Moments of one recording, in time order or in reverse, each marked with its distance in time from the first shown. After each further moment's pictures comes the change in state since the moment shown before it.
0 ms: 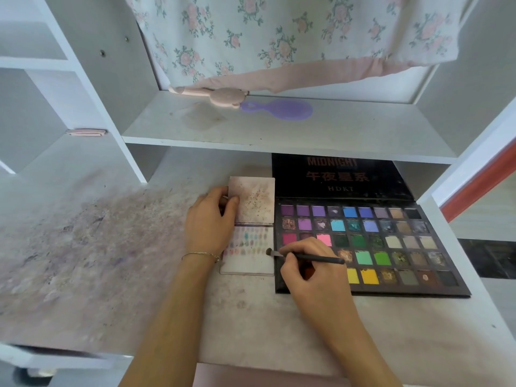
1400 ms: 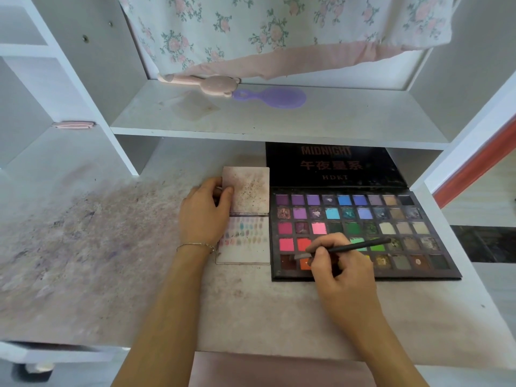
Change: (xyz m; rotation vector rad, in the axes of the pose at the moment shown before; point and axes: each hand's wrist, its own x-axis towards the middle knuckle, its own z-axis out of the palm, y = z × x) left_hand 0.000 0.003 -0.002 -0.025 -0.032 -0.025; right_hand -0.011 0.011 -0.023 0.141 0.082 -0.046
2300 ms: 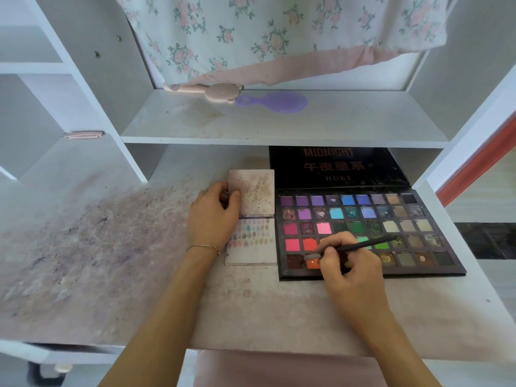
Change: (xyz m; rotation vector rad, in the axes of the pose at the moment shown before) left_hand -0.003 0.004 -0.003 -0.044 -0.023 -0.024; right_hand 0.000 -0.002 -0.002 0.018 0.027 0.028
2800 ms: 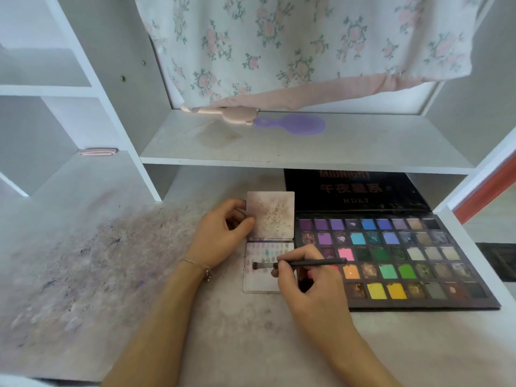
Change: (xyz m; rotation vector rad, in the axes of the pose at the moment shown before) left_hand 0.020 -0.012 -0.027 -0.177 -0.276 0.121; right_hand 0.012 -0.026 0.060 0.071 -0.092 0.004
